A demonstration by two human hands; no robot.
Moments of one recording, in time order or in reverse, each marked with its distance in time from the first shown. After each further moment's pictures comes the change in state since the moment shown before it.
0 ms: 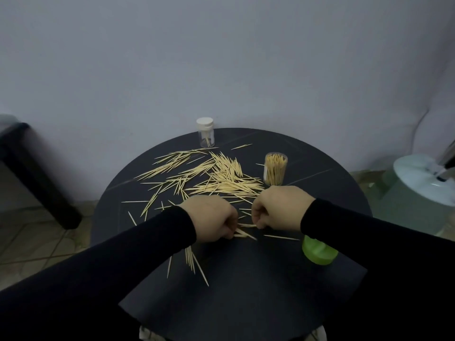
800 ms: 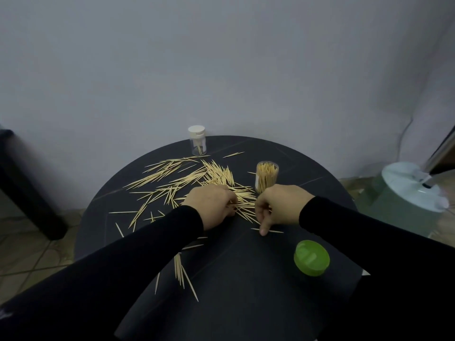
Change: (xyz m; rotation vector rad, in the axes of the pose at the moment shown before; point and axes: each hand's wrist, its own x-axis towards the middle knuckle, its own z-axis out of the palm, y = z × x) left_hand 0.052 -0.013 0.003 0.016 0.312 -0.095; right_hand 0.015 0.038 -0.004 0.074 -0.023 0.056
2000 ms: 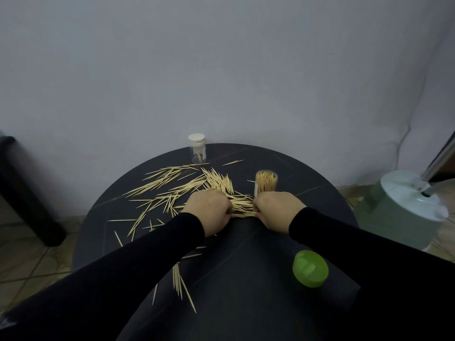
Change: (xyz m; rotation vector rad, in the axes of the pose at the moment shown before) left_hand 0.001 0.002 -0.005 0.084 0.077 -0.005; right_hand 0.017 0.000 0.009 -0.227 0.177 0.046
